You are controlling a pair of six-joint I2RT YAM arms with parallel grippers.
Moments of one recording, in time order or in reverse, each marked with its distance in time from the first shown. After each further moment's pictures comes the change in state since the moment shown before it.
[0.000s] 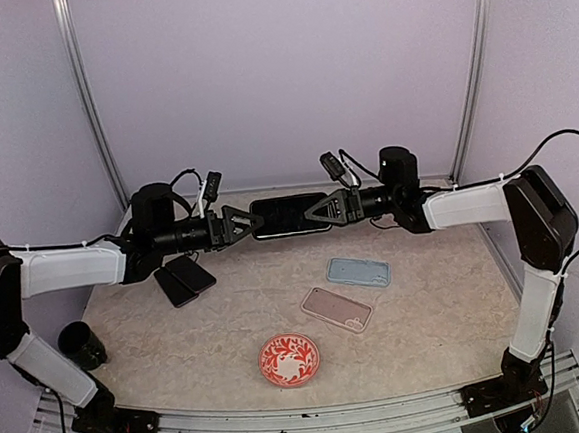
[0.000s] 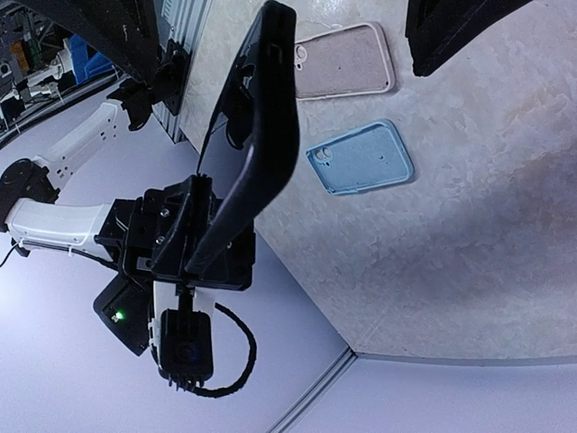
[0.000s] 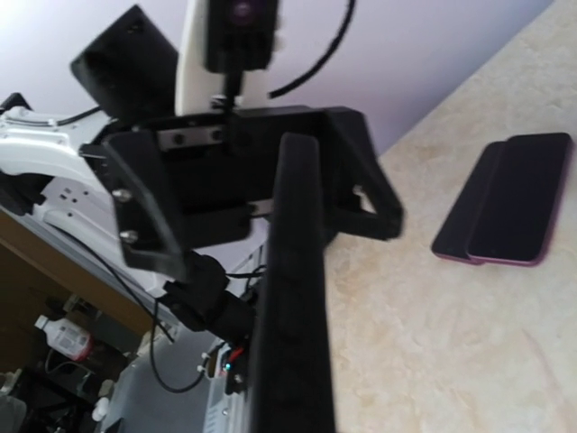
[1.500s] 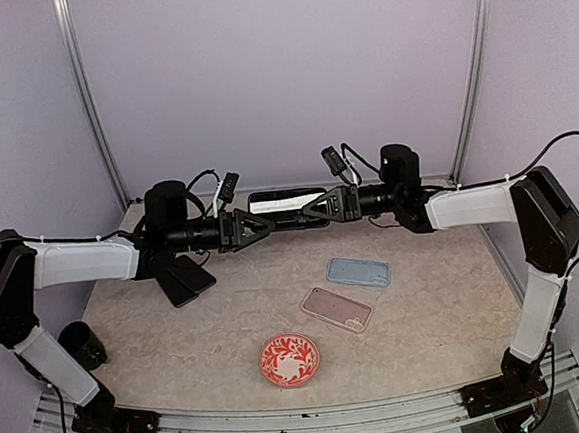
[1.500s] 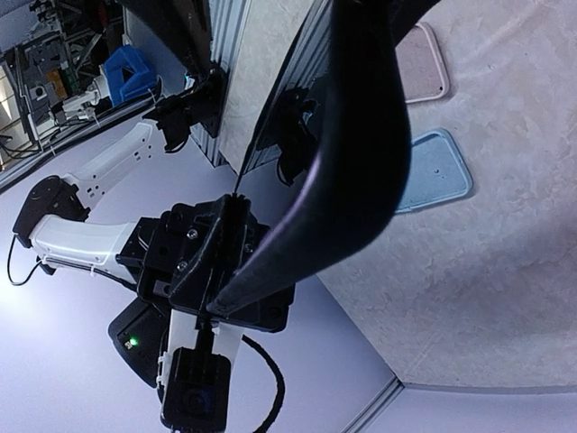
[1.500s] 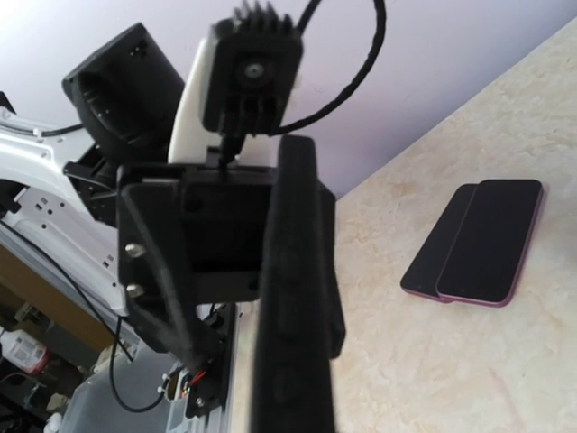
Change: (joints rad) left arm -0.043 0.088 0.066 0.037 0.110 -0.058; right arm 0.009 -0.034 -0.011 0.002 0.090 -0.070
